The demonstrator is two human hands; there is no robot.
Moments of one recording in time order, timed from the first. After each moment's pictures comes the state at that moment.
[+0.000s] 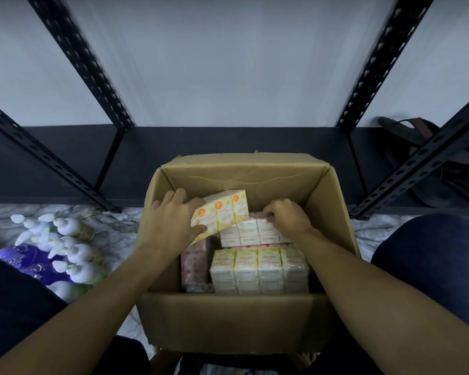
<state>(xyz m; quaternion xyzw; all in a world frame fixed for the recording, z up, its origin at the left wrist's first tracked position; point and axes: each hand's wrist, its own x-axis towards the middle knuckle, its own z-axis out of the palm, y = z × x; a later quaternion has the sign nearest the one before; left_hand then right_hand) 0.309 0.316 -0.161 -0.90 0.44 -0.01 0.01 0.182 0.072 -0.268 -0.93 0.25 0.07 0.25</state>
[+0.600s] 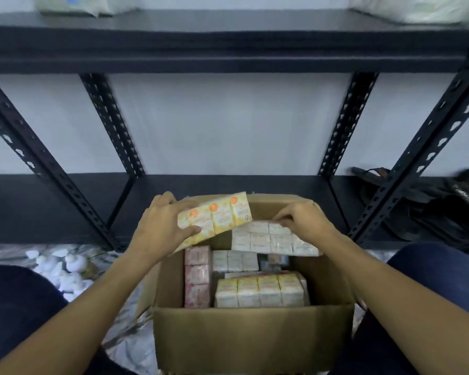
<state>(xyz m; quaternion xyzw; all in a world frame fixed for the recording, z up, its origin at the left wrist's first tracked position) 0.317 0.348 -0.083 -0.89 0.41 -0.01 -0.20 0.143 0.069 -0.130 -0.94 0.23 -0.03 0.24</state>
